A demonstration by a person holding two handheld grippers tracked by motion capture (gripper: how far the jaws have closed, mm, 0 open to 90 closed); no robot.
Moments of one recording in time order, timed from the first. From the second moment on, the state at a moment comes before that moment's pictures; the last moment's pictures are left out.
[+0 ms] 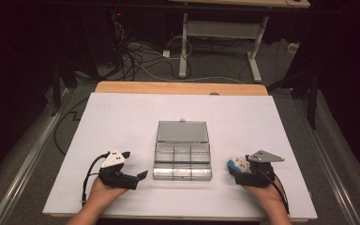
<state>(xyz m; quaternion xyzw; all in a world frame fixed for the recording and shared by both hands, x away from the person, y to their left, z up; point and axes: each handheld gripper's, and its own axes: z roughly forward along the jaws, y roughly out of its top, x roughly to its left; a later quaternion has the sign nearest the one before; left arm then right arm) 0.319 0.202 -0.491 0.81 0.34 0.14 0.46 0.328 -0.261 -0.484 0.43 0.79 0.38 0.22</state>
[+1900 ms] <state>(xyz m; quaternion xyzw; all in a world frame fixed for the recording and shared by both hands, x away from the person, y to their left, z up) 0.318 0.202 -0.491 0.81 0.34 0.13 0.46 0.330 -0.260 -0.484 0.43 0.80 0.36 0.21</state>
